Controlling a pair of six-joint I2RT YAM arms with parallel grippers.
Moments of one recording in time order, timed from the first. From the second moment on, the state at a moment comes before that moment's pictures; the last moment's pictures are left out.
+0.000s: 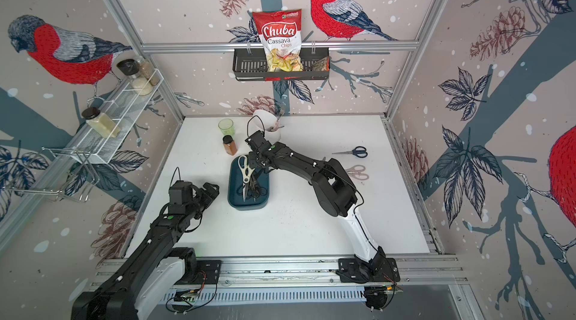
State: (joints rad) left arm -0.01 0.83 0.29 -0.23 0.13 -0.89; right arm 0.90 2.24 1.85 -0.53 0.07 0.59
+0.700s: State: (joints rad) left arm -0.01 0.82 0.31 -0.24 0.13 -0.89; right arm 0.90 2.31 1.90 -0.55 0.05 0.60
